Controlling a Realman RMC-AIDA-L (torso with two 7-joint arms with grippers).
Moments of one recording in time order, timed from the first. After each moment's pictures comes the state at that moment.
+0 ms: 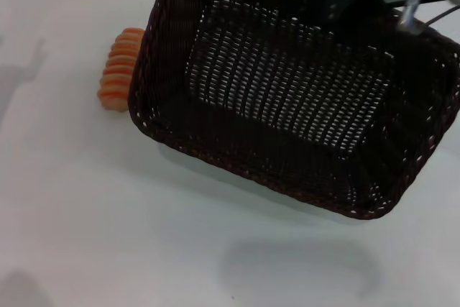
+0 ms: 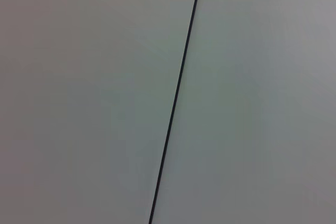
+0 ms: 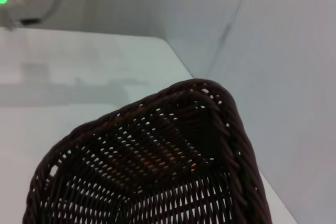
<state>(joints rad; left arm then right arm) -0.39 -2.06 -2.70 -0.35 1.00 -1.32 2.37 0.55 2.06 1.78 1.84 -2.32 1.46 -0.89</state>
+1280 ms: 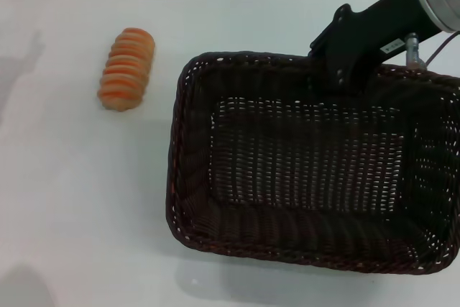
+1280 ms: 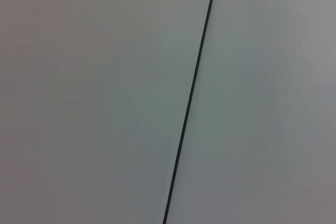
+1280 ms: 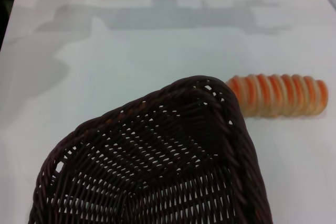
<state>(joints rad) -0.43 -2.06 -2.71 -0.35 0.96 -1.26 2.39 0.81 2.02 1.88 1.38 -2.29 1.72 -1.09</state>
